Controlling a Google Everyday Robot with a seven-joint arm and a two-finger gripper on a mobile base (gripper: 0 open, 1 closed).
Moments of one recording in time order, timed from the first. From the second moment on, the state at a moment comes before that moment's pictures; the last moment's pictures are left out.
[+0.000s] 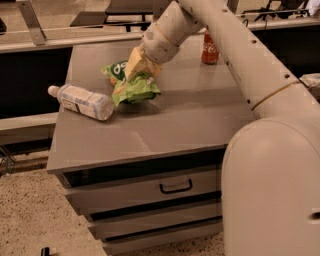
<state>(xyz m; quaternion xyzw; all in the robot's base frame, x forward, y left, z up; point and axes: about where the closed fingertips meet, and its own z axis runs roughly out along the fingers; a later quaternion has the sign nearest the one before) 0.677 0.061 0.893 -0.91 -0.21 -0.09 0.33</state>
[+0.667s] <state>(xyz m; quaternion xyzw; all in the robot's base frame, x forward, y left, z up) 0.679 0.067 0.890 -0.91 -0.21 -0.09 0.33</state>
